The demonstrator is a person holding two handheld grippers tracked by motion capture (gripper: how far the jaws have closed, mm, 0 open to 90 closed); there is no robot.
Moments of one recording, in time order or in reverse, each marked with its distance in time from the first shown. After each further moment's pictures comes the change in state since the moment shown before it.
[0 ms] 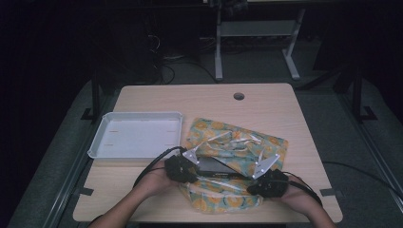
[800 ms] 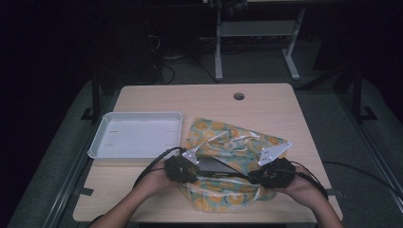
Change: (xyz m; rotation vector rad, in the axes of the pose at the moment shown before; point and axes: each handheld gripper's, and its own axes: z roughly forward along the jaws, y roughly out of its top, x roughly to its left) left arm -0.002 -0.001 0.000 -0.010 0.010 -0.013; right arm 0.003 0.028 -0.048 -0.126 -0.058 0.044
